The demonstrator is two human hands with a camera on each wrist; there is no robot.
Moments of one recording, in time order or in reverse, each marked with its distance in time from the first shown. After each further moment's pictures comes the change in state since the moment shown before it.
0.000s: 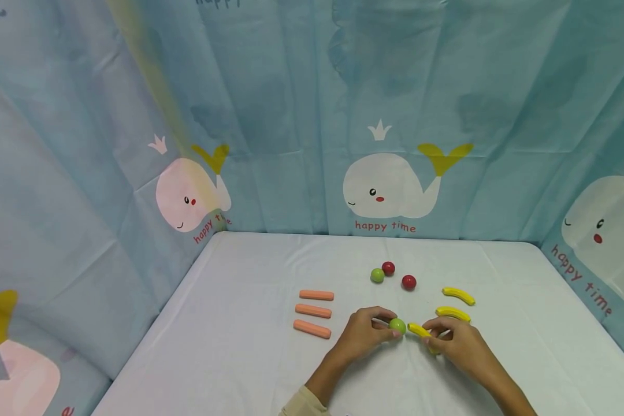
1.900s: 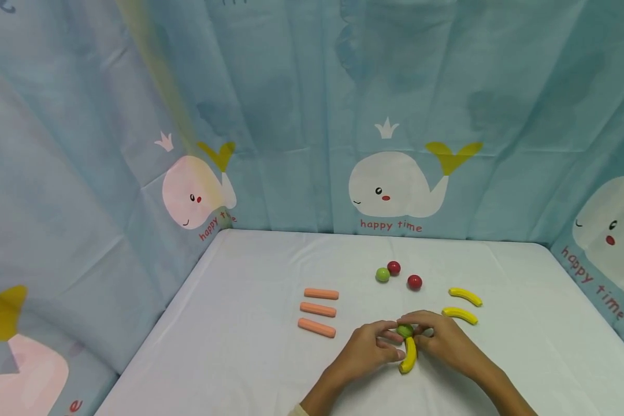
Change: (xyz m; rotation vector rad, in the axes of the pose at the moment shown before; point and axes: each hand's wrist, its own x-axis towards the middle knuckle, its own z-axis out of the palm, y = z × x) left_hand -0.033 0.009 -0.003 -0.036 -0.093 -0.059; right_hand 0.019 -0.008 0.014 0.002 -0.189 -0.390
